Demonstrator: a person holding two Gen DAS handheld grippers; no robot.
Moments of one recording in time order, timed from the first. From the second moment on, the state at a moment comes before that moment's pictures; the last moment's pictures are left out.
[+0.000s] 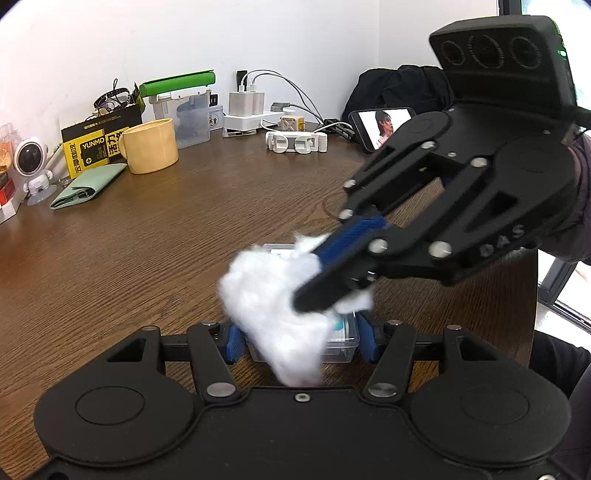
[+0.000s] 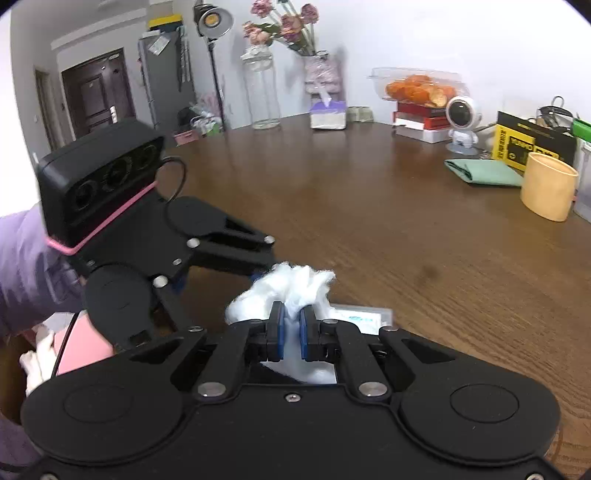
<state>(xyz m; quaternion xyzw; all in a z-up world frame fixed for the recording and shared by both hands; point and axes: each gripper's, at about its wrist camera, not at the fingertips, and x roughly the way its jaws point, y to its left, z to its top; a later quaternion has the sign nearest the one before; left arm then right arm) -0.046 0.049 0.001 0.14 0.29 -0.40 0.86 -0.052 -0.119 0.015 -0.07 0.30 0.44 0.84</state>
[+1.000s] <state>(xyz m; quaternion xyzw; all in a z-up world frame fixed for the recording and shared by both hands) -0.047 0.051 0.002 0.14 0.29 -0.40 0.86 -0.059 -0.118 0.014 -0.09 0.29 0.46 0.83</state>
